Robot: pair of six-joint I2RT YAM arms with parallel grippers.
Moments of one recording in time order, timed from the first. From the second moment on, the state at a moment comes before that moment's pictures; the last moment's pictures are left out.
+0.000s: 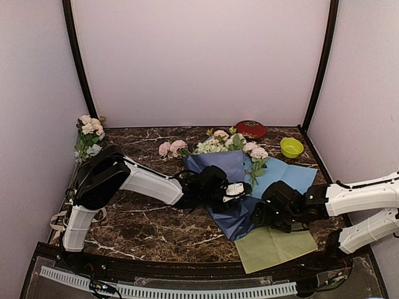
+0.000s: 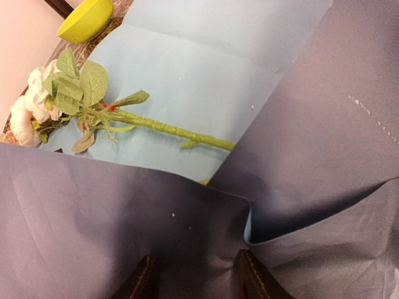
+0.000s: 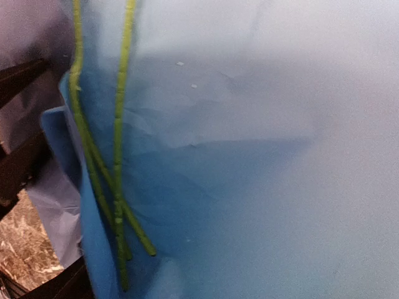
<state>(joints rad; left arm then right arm) -1.06 2.23 1.39 0.19 -0.02 0.53 1.02 1.19 0.54 -0.45 0.23 1.20</state>
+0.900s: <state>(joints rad) -1.06 2.24 1.40 0.19 -0.02 0.54 0.99 1.13 0.55 -0.61 0.33 1.24</state>
